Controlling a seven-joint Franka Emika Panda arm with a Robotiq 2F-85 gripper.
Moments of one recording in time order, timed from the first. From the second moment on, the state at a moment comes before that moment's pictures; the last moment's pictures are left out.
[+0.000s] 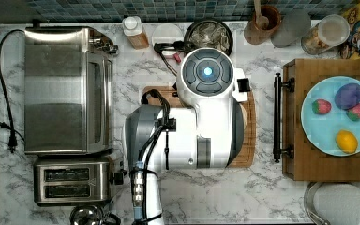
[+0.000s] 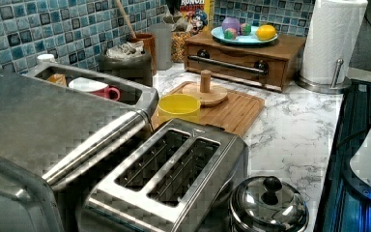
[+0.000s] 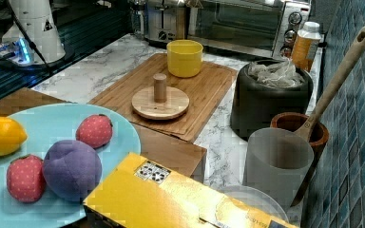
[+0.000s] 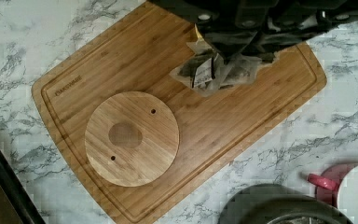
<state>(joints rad) -0.02 0.00 0.02 -1.88 0.01 0.26 -0.11</state>
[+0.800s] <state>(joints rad) -0.02 0.02 0.02 -1.89 0.01 0.32 -0.11</state>
